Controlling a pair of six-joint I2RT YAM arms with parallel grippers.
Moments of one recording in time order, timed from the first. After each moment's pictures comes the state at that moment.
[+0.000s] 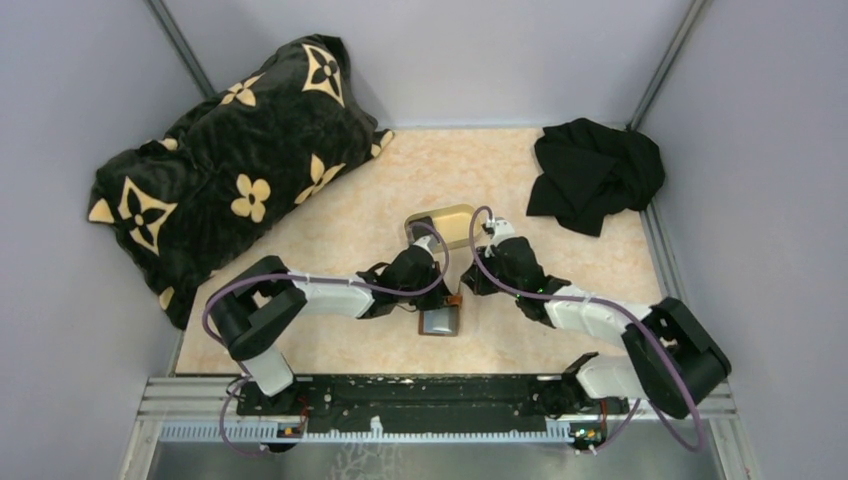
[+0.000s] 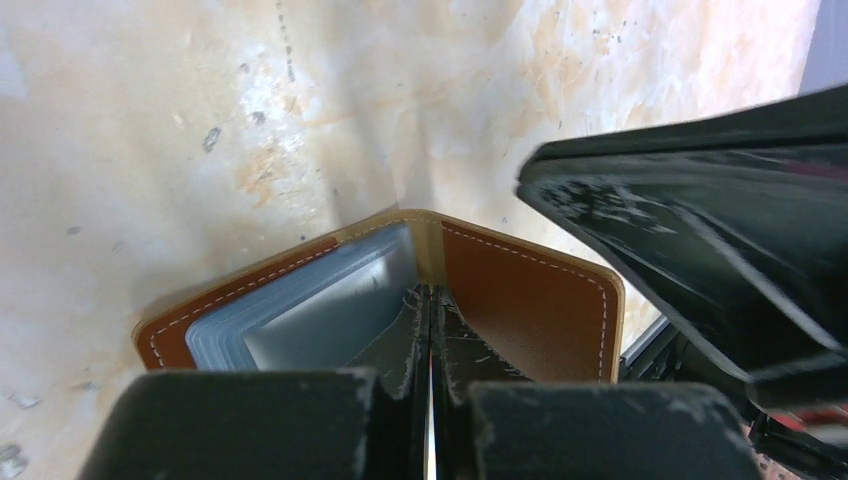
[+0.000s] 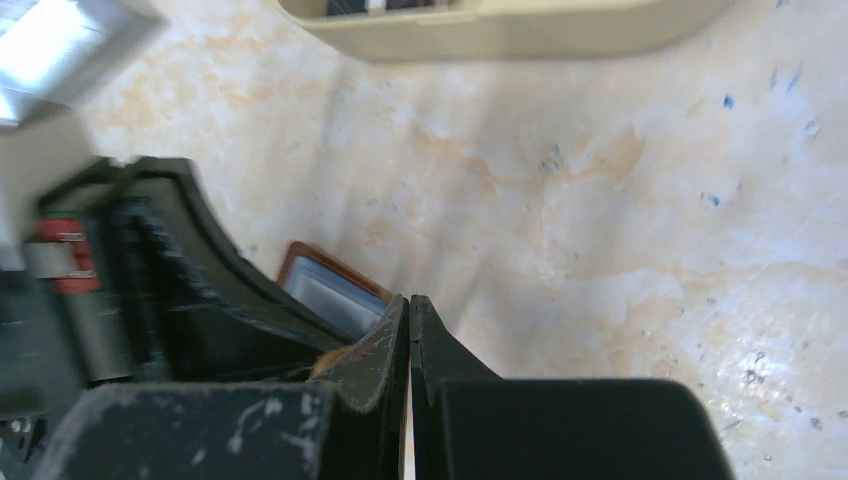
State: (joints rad) left arm -0.95 1.70 0.74 0.26 0.06 -0.95; right arm 0.63 1.30 0.44 0.28 -0.11 0.49
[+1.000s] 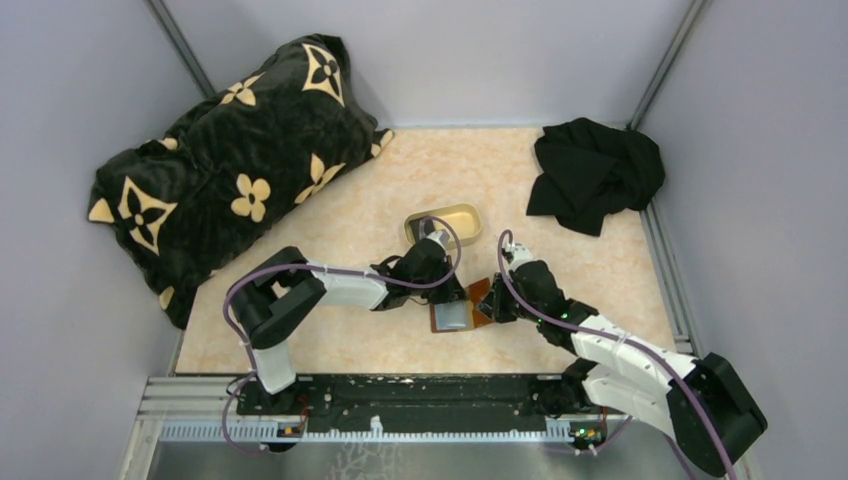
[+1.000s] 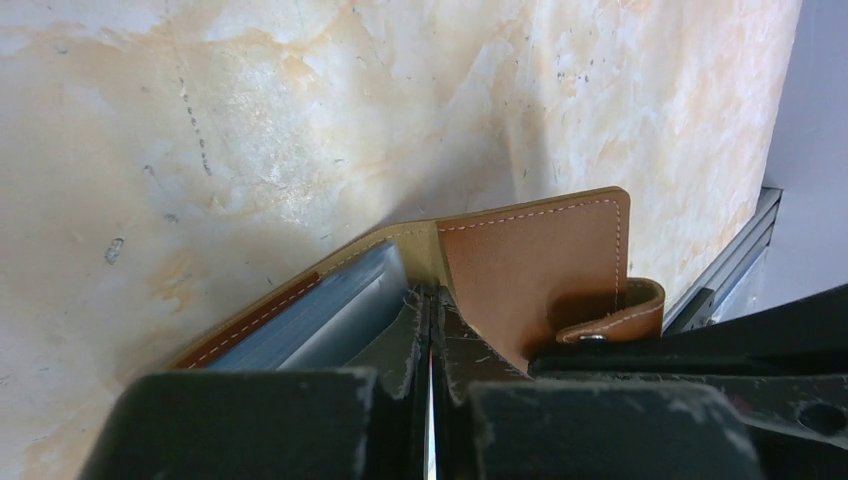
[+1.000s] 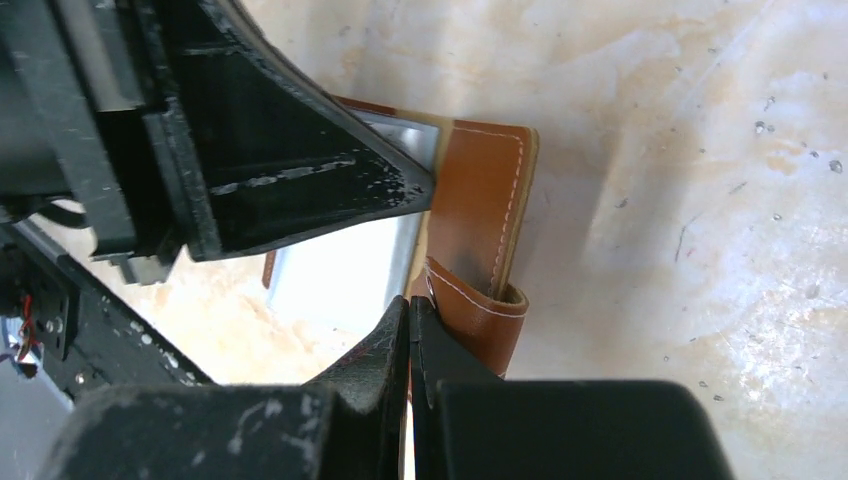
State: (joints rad) left arm -0.95 1.82 0.86 0.28 0.08 -0.95; right arm 0.63 0.93 0.29 0.00 -0.15 0.56
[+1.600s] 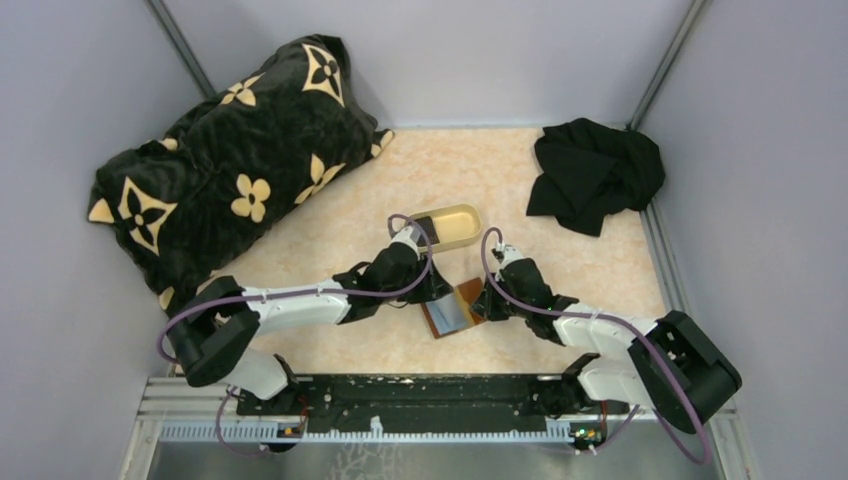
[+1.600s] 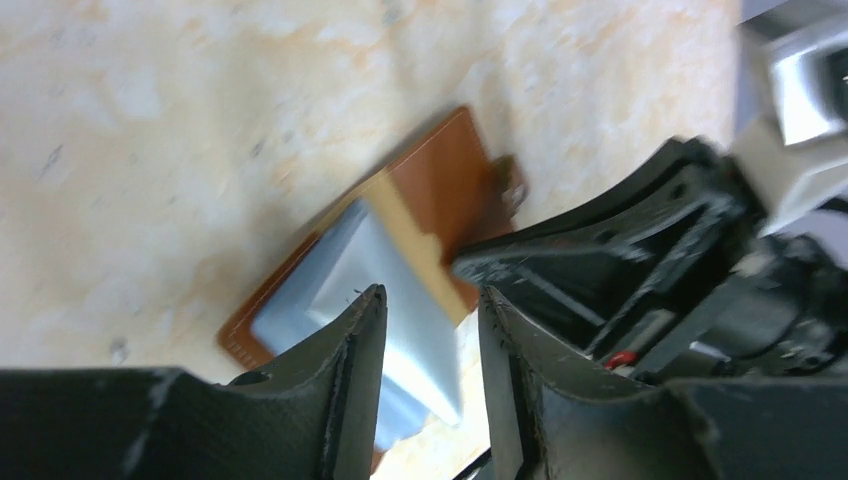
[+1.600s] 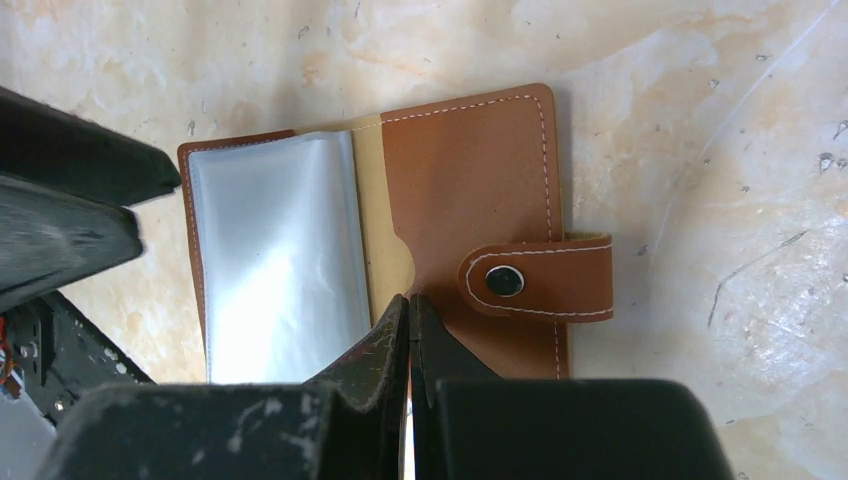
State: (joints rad) left arm -0.95 1.50 0.73 0.18 -0.06 -0.94; right arm 0.63 1.18 0.29 0.19 -0.16 0.59
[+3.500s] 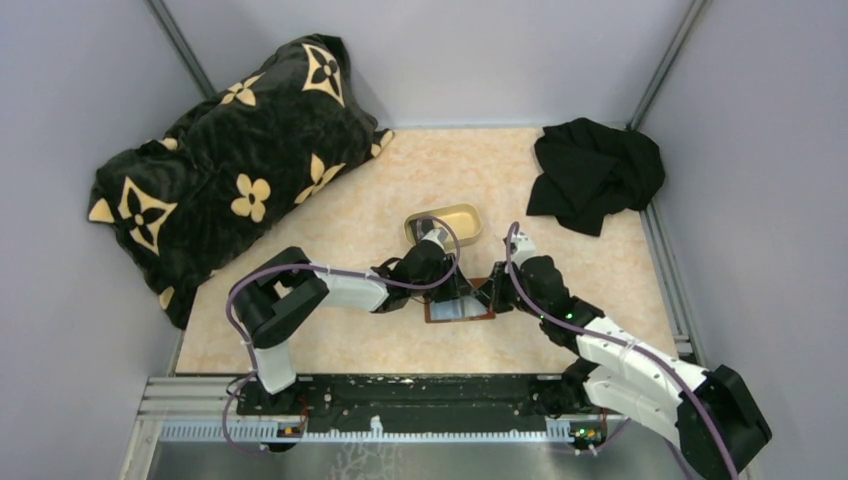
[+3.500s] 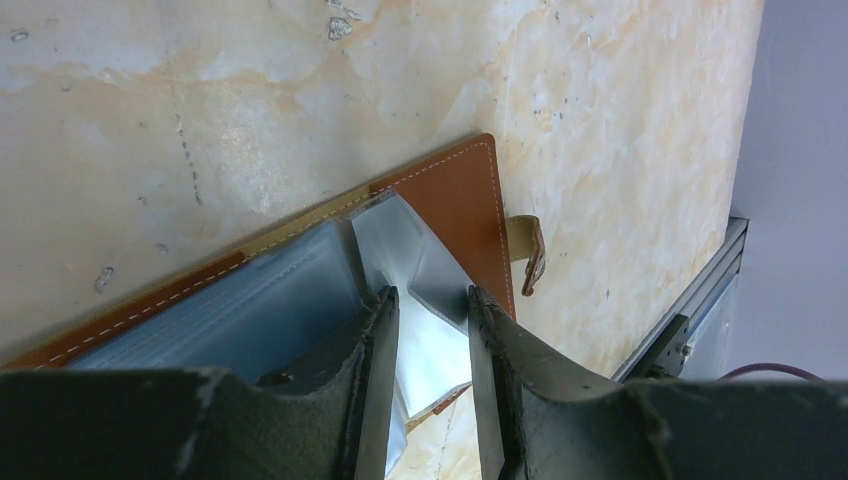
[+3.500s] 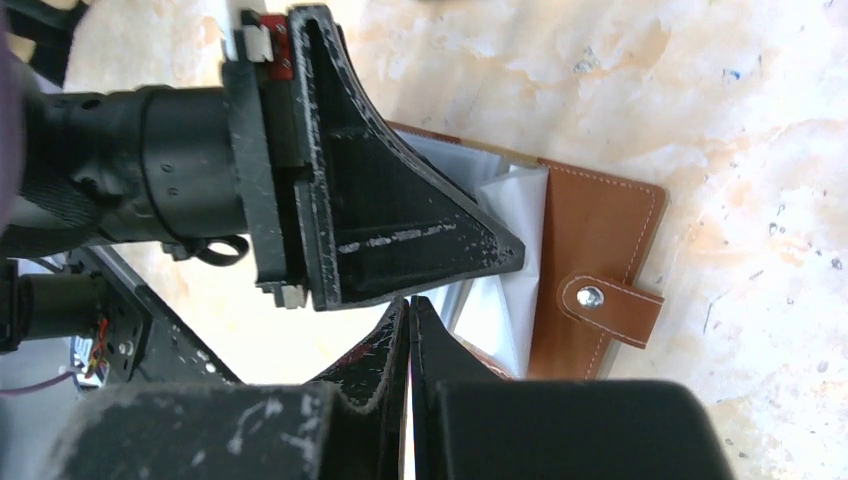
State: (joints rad) left arm -0.96 1.83 0.84 0.36 0.04 -0.99; right arm 0.63 0.86 0.32 0.06 -0.15 0.58
